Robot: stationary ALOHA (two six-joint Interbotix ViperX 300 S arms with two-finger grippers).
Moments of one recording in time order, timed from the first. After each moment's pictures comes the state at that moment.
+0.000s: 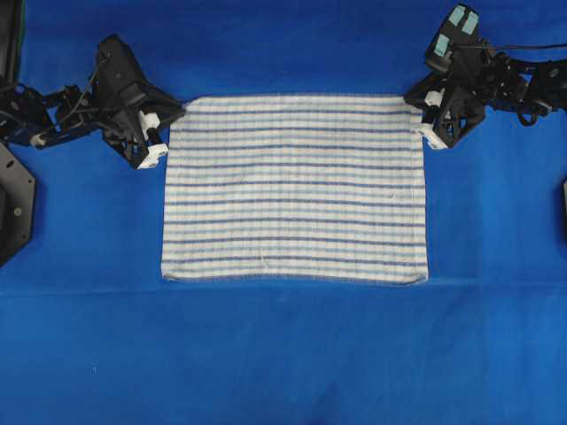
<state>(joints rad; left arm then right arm) 0.49 0.06 1.17 -0.03 -0.61 0.03 -0.56 0.01 1.00 -0.17 -0.16 0.19</state>
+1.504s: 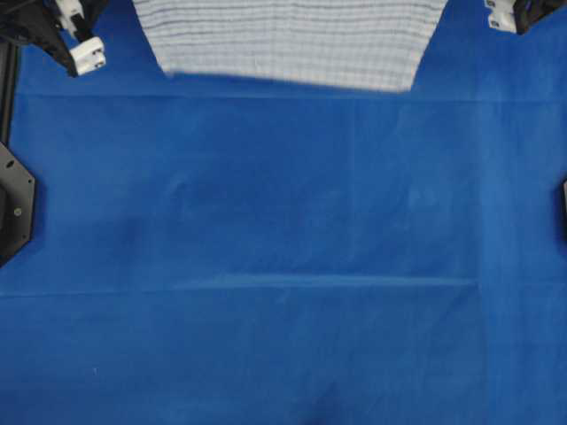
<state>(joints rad) 0.63 -0.69 1.02 -0.03 -0.28 0.23 -0.68 -0.59 0.75 -0.21 0.22 0.11</state>
